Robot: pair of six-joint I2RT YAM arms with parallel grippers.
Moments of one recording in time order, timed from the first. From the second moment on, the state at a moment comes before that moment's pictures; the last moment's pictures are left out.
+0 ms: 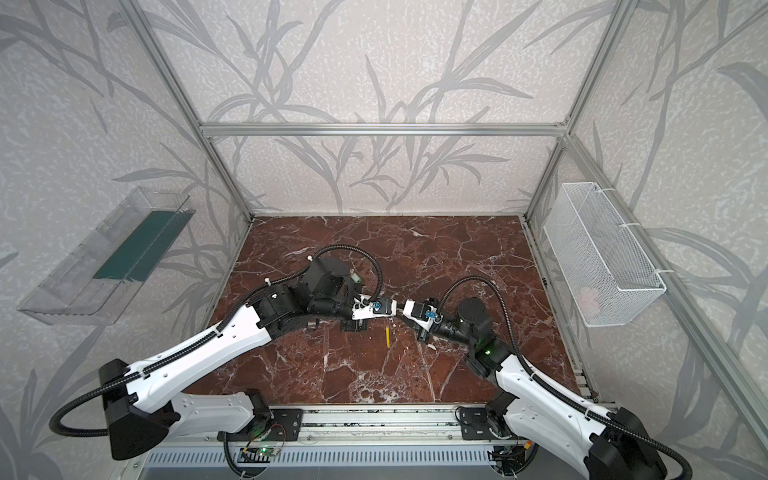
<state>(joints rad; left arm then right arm) -0.87 1.26 1.19 -0.64 0.31 0.79 0.64 0.89 0.41 0.43 -0.57 -0.33</state>
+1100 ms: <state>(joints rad) -0.89 1.26 1.19 -0.61 0.29 0.76 0.64 0.96 0.43 0.43 -0.64 -0.30</state>
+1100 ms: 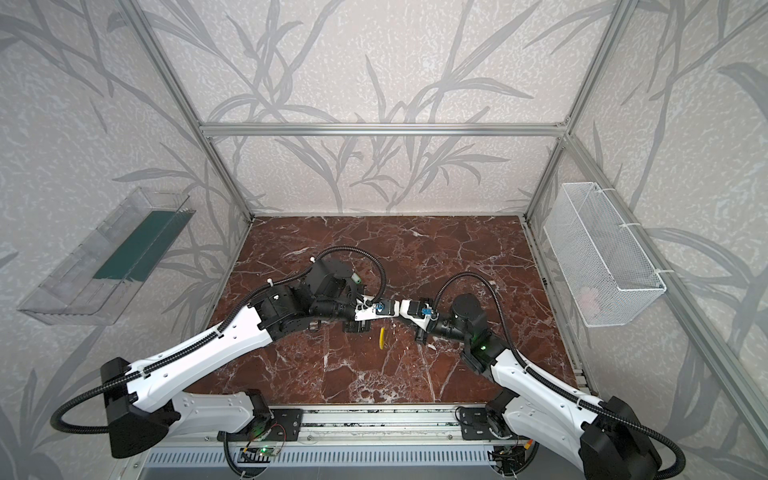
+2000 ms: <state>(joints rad) -0.77 1.10 0.93 -0.27 0.53 0.57 0.64 0.97 0.43 0.47 -0.67 -0.30</state>
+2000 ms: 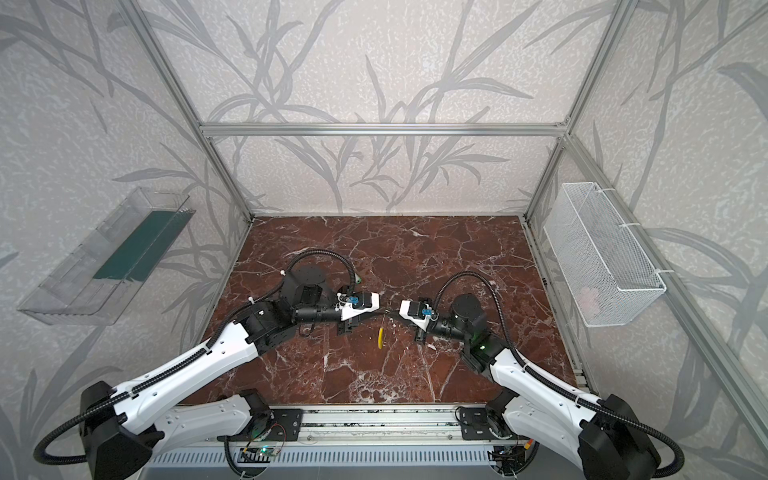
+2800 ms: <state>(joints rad) -0.76 1.14 0.93 -0.26 0.57 0.57 0.64 0.97 0.44 0.46 -0.69 -0.30</state>
